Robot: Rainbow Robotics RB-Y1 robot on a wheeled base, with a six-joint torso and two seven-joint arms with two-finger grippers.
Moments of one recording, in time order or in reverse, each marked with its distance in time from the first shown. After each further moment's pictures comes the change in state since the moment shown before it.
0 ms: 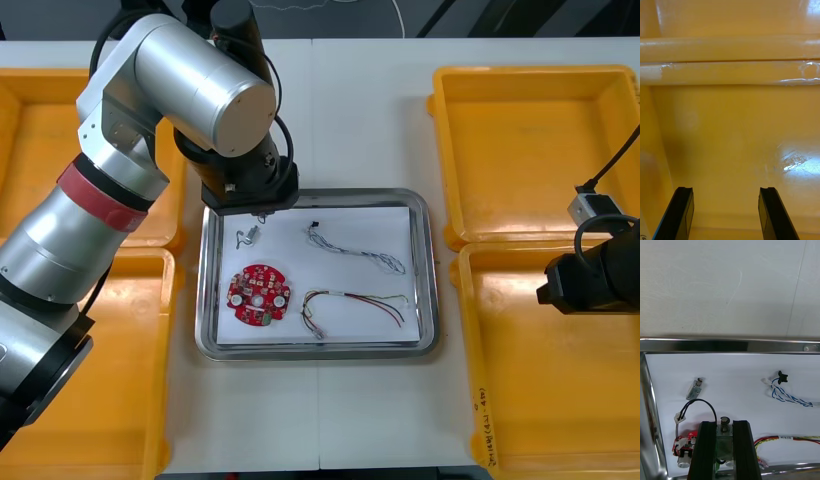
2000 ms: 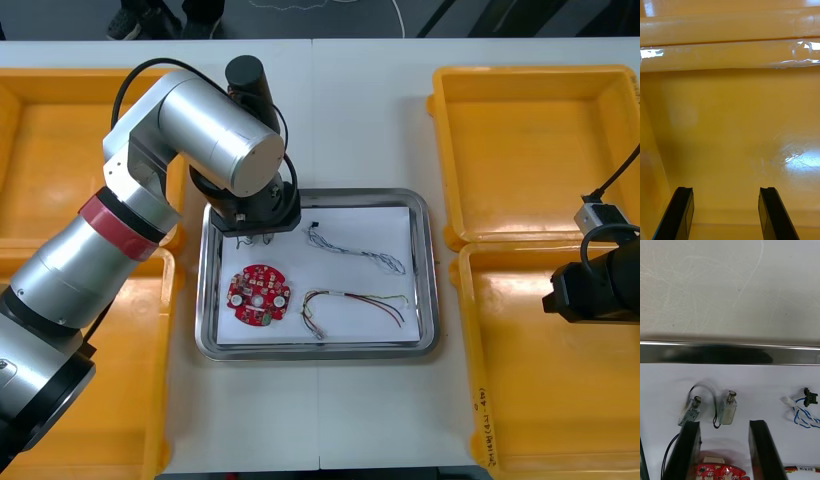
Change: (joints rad) right arm 0.030 0.000 -0.017 0.000 -0.002 0.000 0.000; left arm 0.063 -0.014 -0.059 0.069 -0.057 -0.133 0.000
